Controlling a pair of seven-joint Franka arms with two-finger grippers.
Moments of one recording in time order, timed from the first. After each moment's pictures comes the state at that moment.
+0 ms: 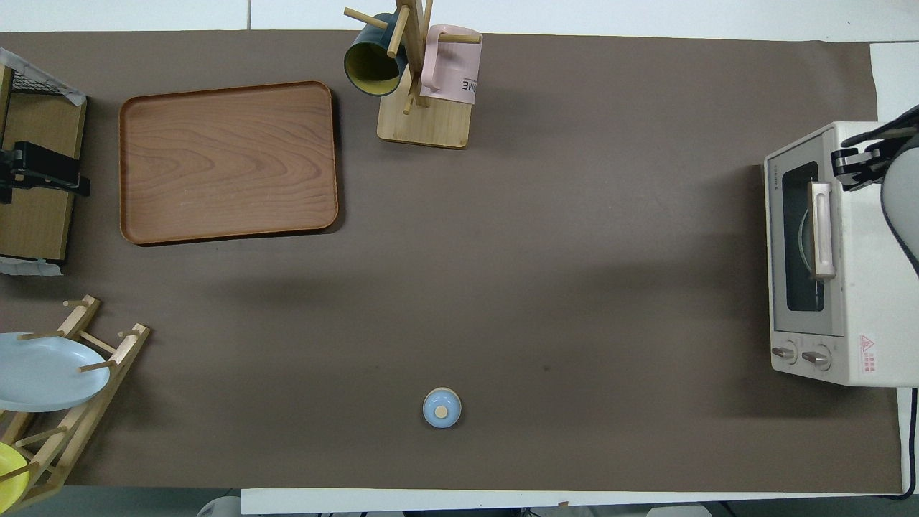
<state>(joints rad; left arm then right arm) -0.04 0.03 0.01 -1.62 -0.05 1.60 0.00 0.01 0.13 -0.08 -1.61 -0.16 1.67 -0.03</state>
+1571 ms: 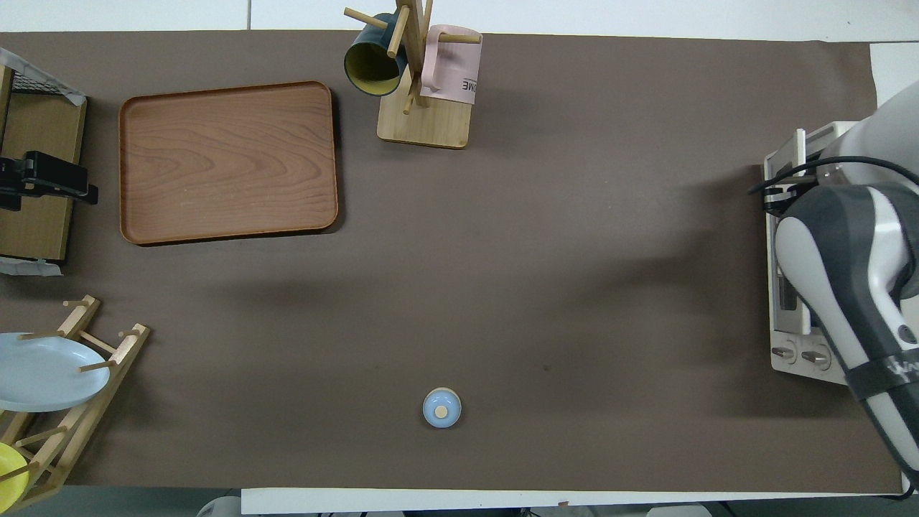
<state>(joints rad) -0.04 0.01 -0.01 -1.66 -0.05 1.62 0.00 0.08 0.06 -0.07 -1.93 -0.21 1.91 0.11</state>
